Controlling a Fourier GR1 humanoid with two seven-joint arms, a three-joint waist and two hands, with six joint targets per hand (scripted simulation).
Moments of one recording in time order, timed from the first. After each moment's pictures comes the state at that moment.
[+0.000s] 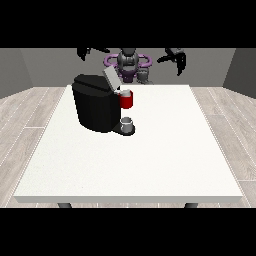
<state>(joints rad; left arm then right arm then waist) -0.49 0.02 0.33 -0.78 -0.32 -0.32 -0.29 -0.30 -0.17 -0.11 -1.29 0.07 -0.01 0.04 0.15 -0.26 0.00</state>
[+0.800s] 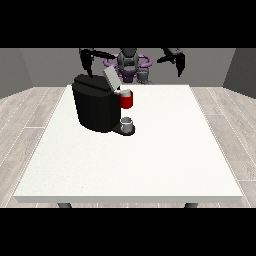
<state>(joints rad) -0.36 0.01 0.15 -1.12 -0.18 -0.28 -0.17 -0.51 -0.18 -0.21 -1.11 -0.05 0.00 0.11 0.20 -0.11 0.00</state>
